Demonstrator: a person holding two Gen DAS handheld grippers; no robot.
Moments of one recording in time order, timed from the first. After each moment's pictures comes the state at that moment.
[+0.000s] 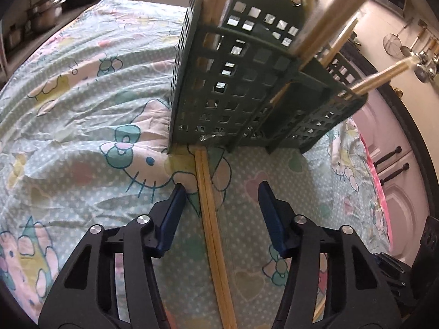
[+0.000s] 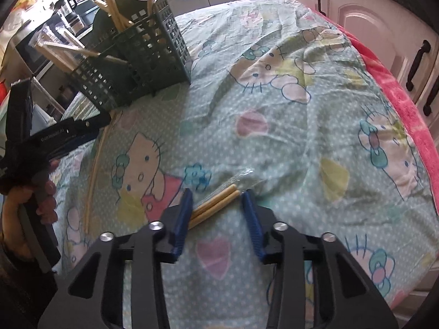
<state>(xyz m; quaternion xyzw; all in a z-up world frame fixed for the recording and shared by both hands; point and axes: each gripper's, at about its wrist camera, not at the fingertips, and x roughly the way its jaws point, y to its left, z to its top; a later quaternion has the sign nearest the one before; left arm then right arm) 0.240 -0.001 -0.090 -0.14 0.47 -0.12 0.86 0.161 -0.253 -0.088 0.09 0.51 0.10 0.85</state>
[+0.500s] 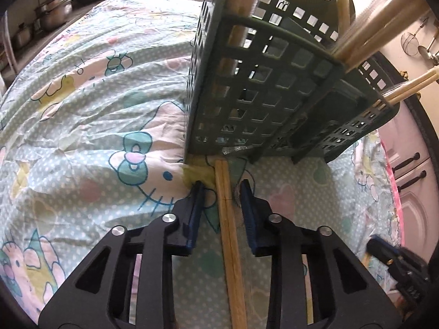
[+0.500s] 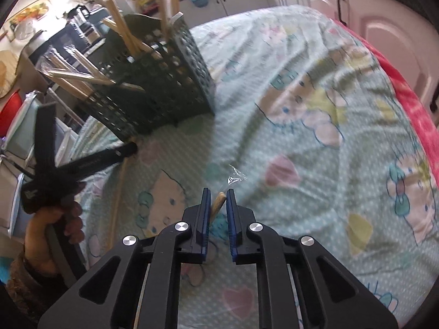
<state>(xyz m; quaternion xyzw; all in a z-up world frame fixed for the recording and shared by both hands) 0.260 -0.002 -0.096 -0.12 0.49 -0.08 0.86 0.197 -0.241 -0.065 0.11 0.48 0.15 0.86</state>
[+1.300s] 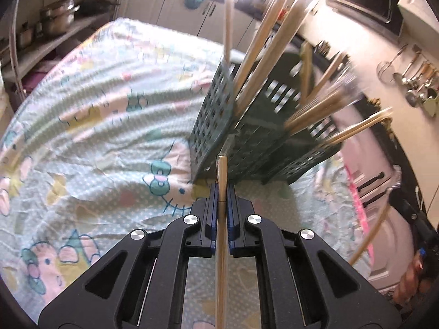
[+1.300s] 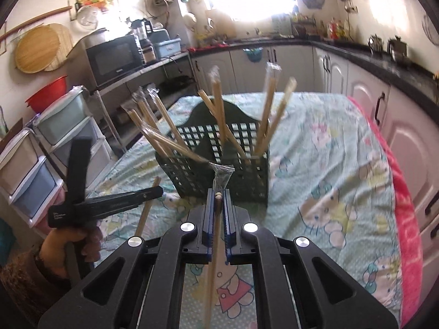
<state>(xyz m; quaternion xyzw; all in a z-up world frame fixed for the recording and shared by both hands) 0.217 0.051 -0.026 -0.18 0.41 -0.12 0.88 0.184 -0.203 0.038 0.02 0.33 0.23 0.91</state>
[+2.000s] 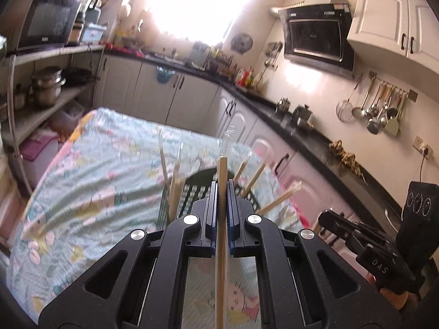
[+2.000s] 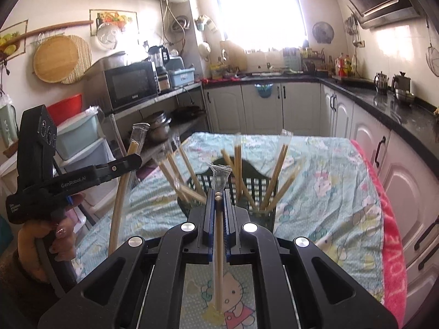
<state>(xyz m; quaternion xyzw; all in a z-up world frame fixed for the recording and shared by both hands) 0.175 0.031 0.100 -0.17 0.24 -0.15 0.95 0.171 -0.198 0.102 0.02 0.24 0.25 0.94</state>
